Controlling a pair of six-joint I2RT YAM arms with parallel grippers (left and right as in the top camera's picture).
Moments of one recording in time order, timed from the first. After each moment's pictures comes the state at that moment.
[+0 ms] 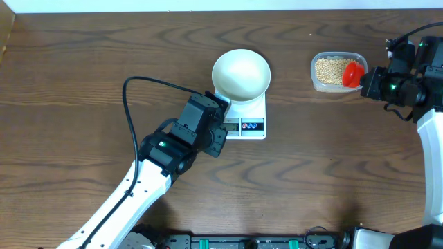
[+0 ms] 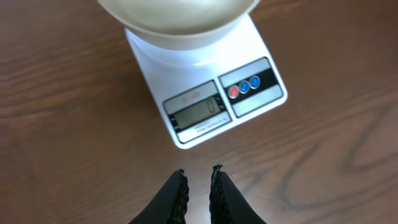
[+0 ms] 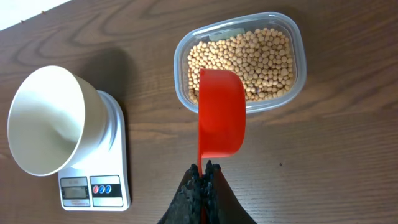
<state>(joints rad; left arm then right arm) -0.56 1.24 0.96 -0.65 0.00 -0.09 -0.20 1.46 1.35 -0.84 -0.34 0.08</state>
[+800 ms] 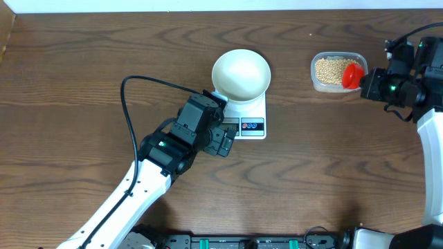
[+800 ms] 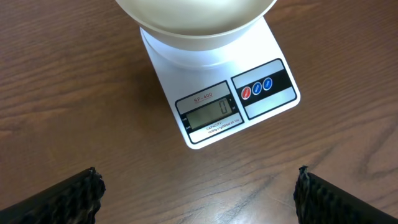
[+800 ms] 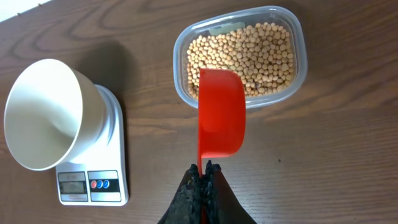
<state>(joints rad) -0.56 1.25 0.96 -0.65 -0.04 -0.10 -0.20 1.46 1.35 -0.86 -0.34 0.07</state>
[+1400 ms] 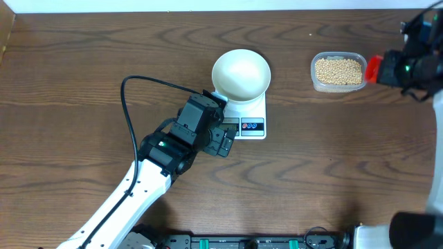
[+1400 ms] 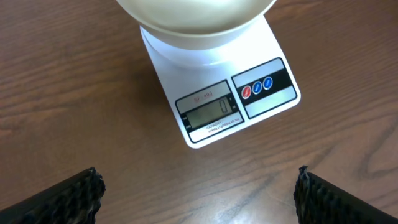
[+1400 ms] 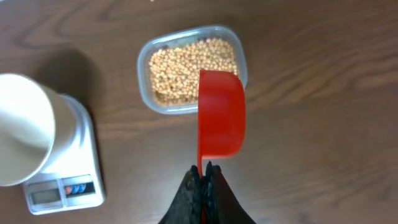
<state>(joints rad) -0.56 1.25 0.96 -0.65 -0.04 -0.10 -0.17 1.61 1.75 -1.19 -0.13 0.06</state>
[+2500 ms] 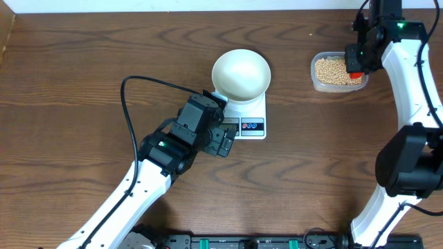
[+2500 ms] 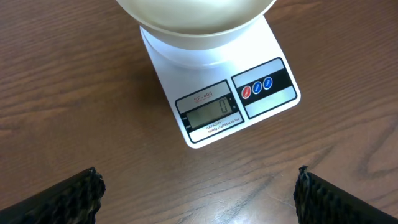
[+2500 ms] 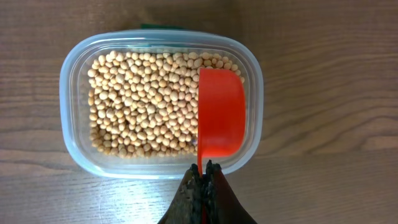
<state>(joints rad) -0.56 1.25 0.96 -0.65 -0.04 -0.10 -0.06 2.01 1.84 -1.04 0.08 -0.09</state>
